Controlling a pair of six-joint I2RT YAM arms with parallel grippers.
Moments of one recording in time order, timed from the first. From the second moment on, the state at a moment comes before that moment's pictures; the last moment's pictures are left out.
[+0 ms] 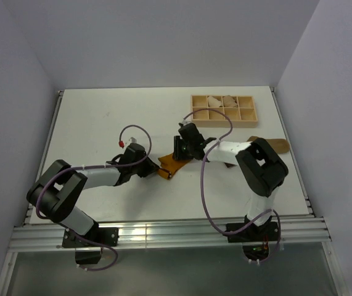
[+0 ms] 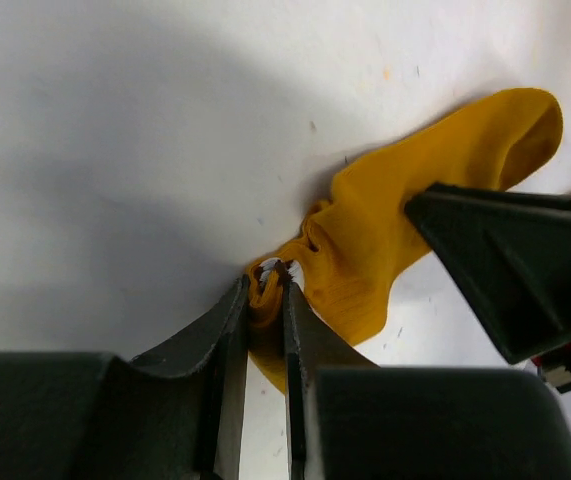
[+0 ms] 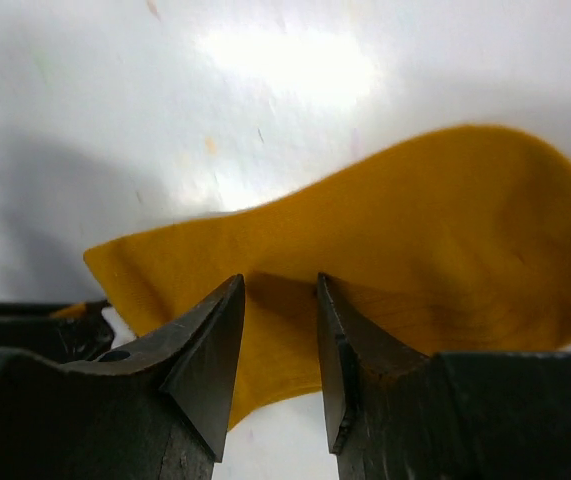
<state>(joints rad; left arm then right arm) -0.63 1.55 0.60 0.19 -0.02 -1.16 0.64 1.78 0.97 -0.05 -0.02 0.55</state>
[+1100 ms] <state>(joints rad) -0.56 1.57 0.68 0.07 -0.14 -1.12 1.00 1.71 0.98 0.11 0.18 0.00</state>
